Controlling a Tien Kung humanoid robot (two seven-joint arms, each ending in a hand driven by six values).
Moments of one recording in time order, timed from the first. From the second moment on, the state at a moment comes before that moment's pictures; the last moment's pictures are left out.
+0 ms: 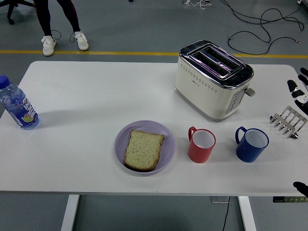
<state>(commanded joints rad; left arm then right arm) -0.08 0.03 -0.73 -0.18 1.19 -0.04 0.25 0.00 -0.29 1.46 1.74 -0.75 -0.40 0.25</state>
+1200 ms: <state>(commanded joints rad) -0.06 0.03 -0.75 -0.18 1.21 -0.03 0.25 0.03 -0.19 1.72 1.40 -0.02 -0.08 -0.08</state>
